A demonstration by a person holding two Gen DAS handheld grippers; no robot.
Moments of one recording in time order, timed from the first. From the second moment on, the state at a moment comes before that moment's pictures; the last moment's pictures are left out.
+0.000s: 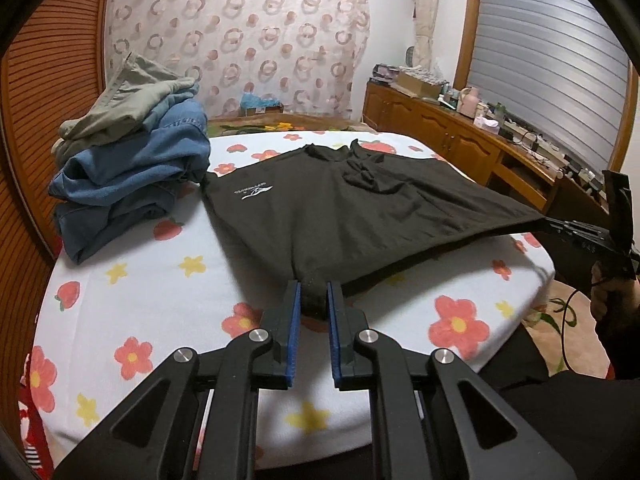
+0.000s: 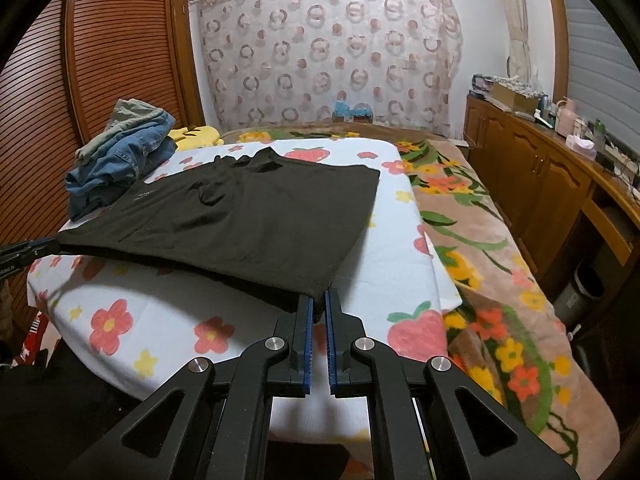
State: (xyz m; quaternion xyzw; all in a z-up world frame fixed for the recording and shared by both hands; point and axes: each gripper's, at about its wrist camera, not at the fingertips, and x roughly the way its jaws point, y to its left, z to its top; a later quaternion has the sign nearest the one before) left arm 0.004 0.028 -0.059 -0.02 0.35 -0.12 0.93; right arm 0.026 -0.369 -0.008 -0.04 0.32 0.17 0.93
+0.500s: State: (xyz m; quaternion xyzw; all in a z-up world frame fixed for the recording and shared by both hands) left arm 0.000 0.025 -0.065 -0.01 0.37 -0.14 0.92; right arm 0.023 -0.362 -0.012 -0.06 0.34 0.16 0.92
